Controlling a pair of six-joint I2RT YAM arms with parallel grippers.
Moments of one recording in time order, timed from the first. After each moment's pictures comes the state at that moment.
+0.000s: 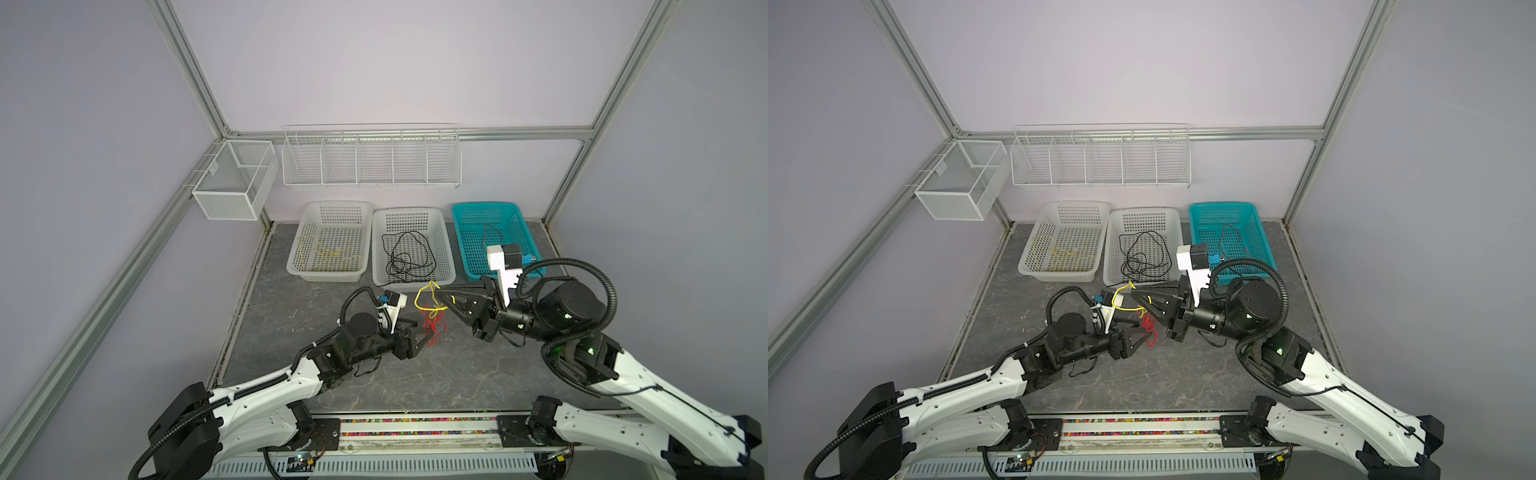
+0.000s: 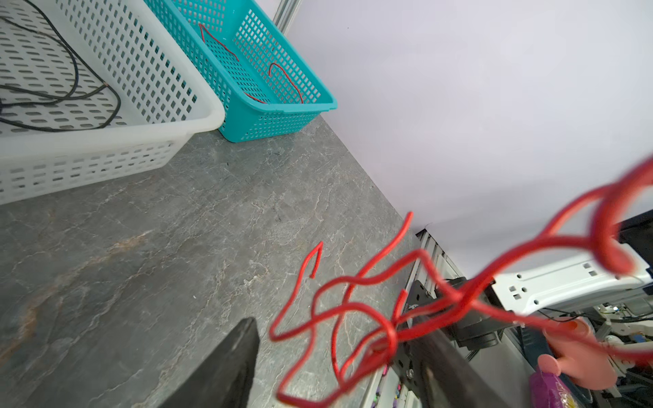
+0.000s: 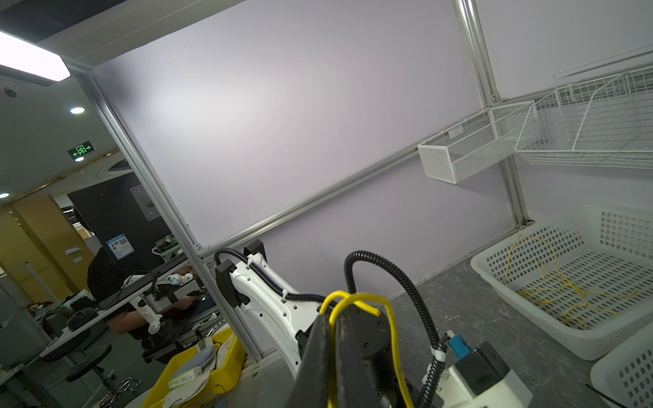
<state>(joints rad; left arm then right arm) -0.98 1.07 0.51 0.31 0.21 -0.60 0.97 0.87 1.04 0.06 -0.40 0.53</state>
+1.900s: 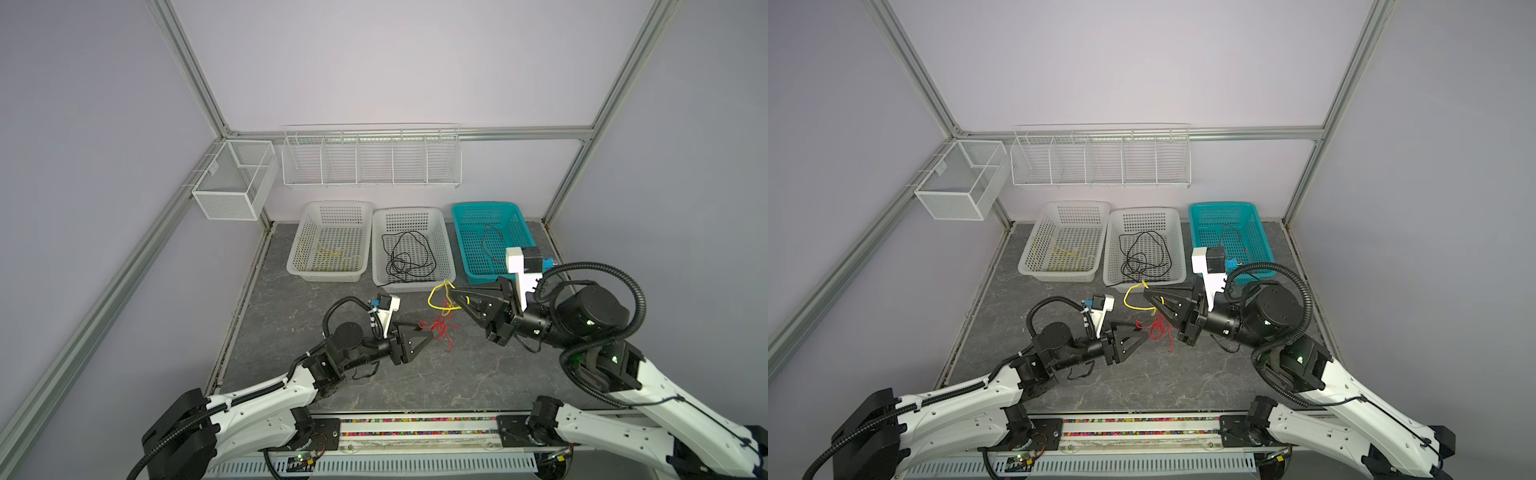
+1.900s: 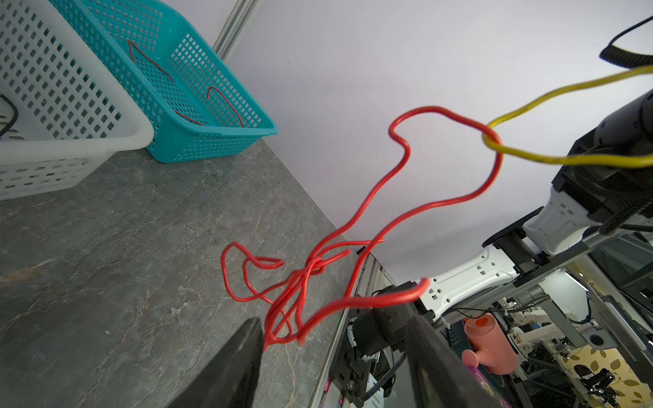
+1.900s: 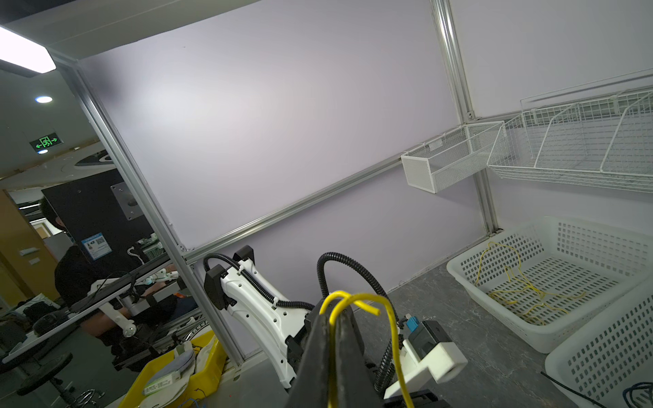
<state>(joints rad) -0.98 1.01 0.40 0.59 0.32 -0.74 0.98 0.81 1.08 -0.06 -0.32 0.46</state>
